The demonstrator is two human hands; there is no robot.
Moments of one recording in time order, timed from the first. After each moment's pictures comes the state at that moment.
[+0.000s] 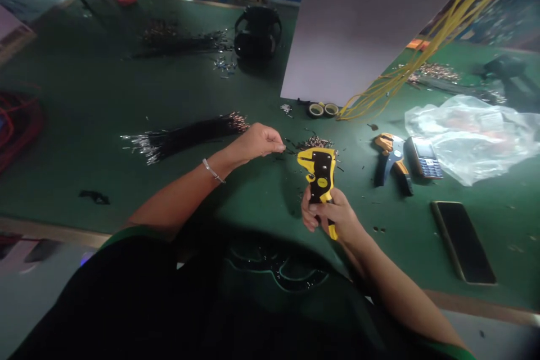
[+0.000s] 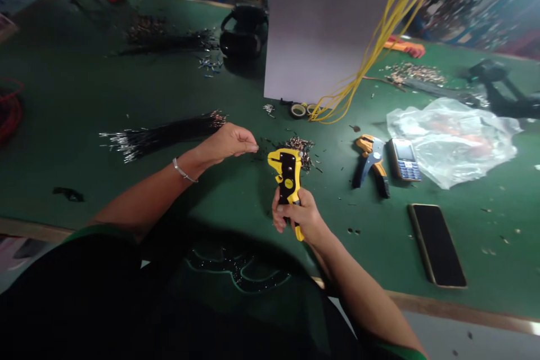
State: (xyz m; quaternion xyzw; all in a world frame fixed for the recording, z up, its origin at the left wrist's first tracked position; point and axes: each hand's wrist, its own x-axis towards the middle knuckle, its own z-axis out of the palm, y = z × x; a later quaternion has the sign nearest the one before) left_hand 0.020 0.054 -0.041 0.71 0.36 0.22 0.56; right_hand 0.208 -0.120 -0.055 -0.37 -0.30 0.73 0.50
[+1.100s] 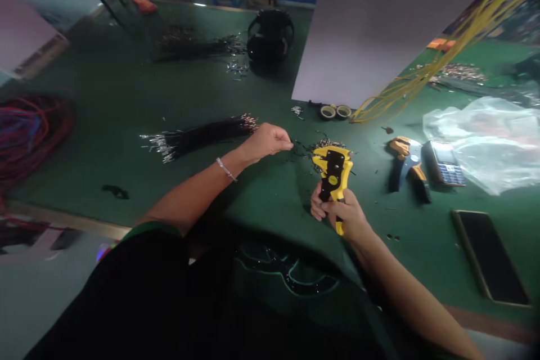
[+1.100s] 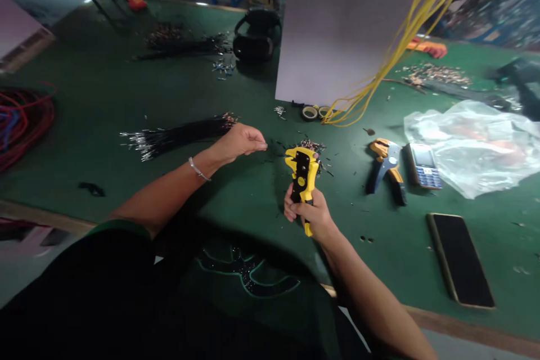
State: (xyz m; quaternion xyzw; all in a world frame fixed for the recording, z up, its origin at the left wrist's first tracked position) left_hand 0.021 0.061 -0.052 0.68 0.38 0.26 0.57; right_hand 0.209 -0.111 -0.074 -0.38 -0.32 0.69 0.52
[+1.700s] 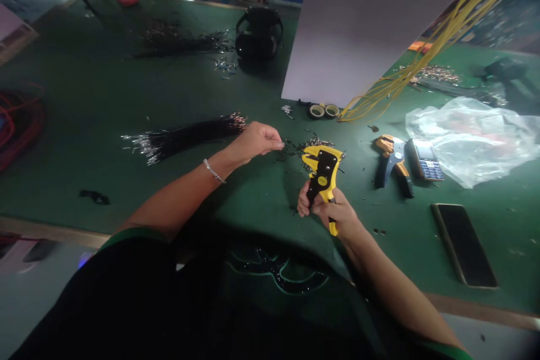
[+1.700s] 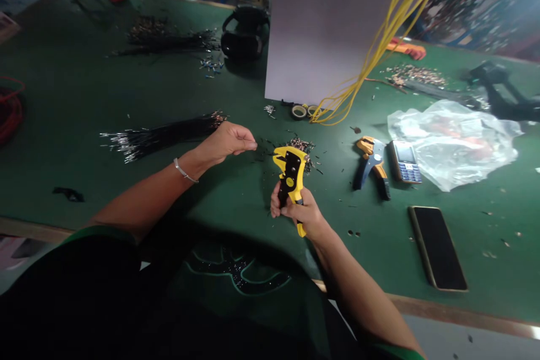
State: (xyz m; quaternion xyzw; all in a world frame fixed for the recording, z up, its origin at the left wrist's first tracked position) left_hand 0.022 0.055 -0.041 0.67 0.37 0.27 0.58; right_hand 0.211 -0.111 -0.066 -0.34 -0.34 0.72 0.50
